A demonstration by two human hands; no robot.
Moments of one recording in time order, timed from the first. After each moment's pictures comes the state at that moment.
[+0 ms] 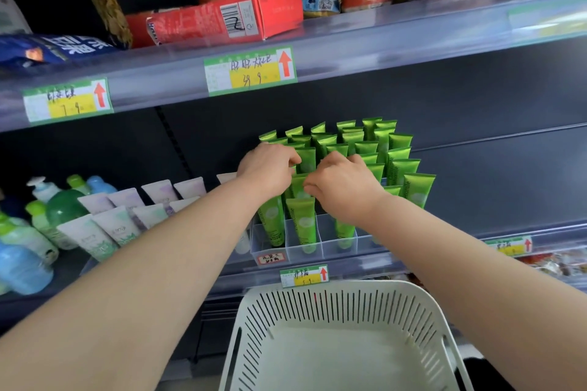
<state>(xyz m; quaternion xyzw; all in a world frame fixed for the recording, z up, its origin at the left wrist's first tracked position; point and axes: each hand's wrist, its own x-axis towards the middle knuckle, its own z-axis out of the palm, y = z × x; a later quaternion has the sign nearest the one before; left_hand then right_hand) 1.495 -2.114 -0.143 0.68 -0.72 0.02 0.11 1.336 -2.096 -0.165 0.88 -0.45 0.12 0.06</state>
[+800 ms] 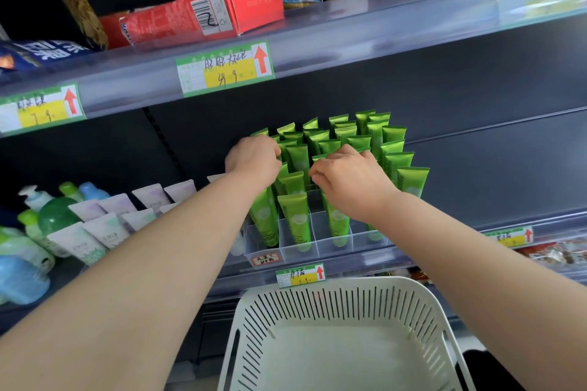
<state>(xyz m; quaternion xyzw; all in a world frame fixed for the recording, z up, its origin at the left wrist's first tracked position) 1.492 -2.133 -0.143 0.74 -0.66 0.05 0.12 1.312 -2.104 -0.174 0.86 -0.48 0.20 0.02</state>
